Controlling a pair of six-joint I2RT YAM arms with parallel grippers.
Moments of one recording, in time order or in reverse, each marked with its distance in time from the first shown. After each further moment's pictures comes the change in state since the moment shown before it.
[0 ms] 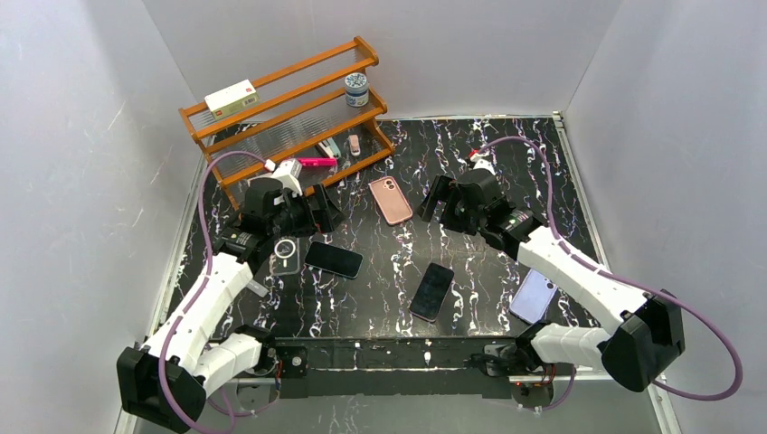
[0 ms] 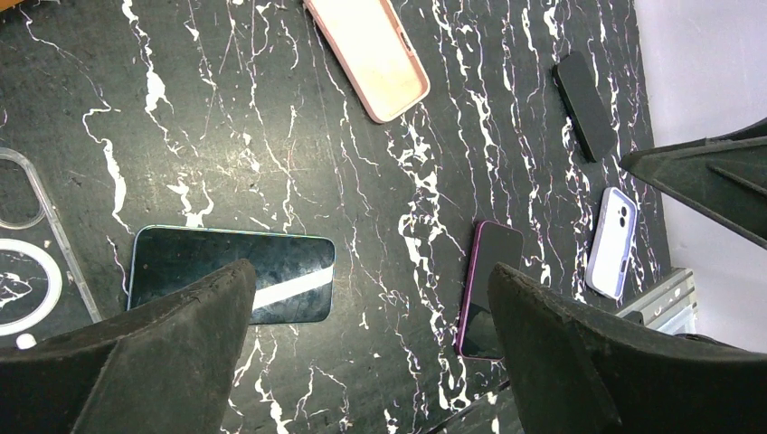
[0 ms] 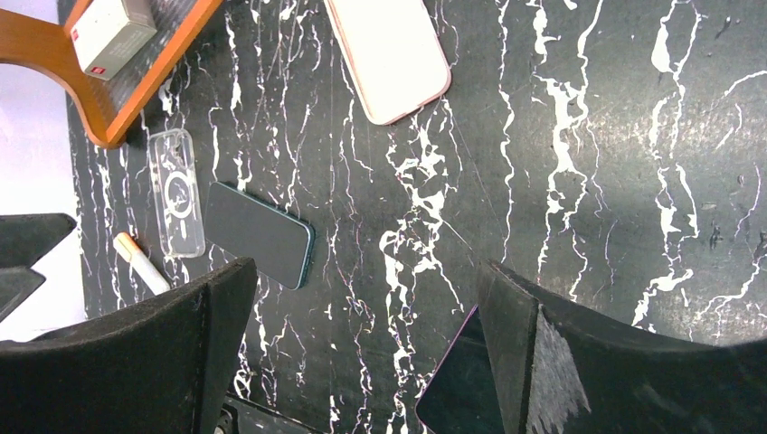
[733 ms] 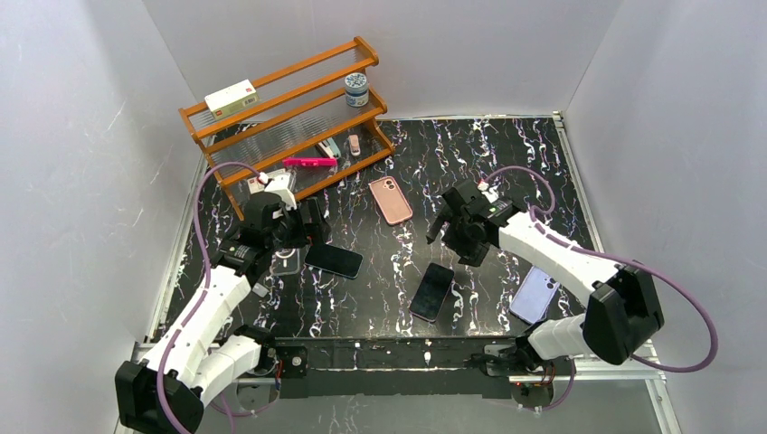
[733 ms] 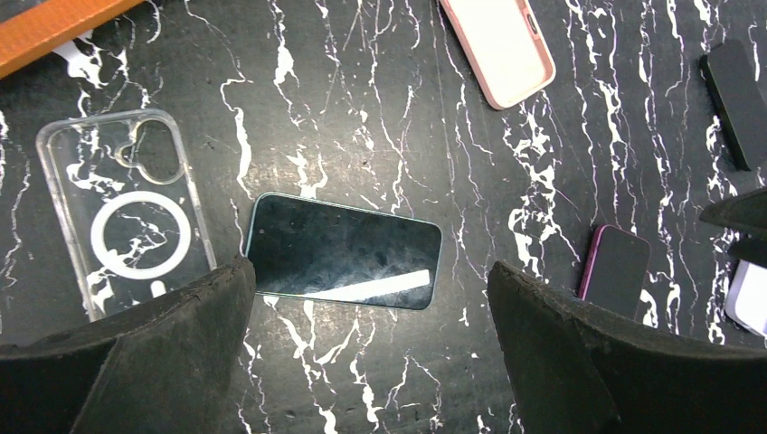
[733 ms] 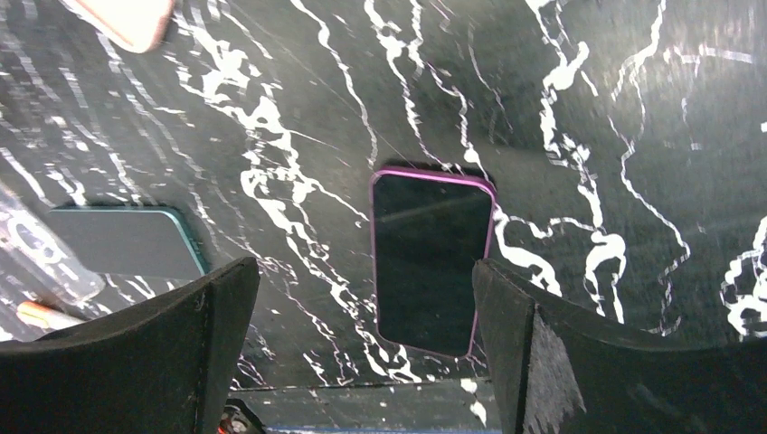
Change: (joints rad) left arm 0.000 -0.077 -0.100 -0.037 -0.187 0.113; right arm 0.000 0.153 0.048 -0.375 0.039 0.325
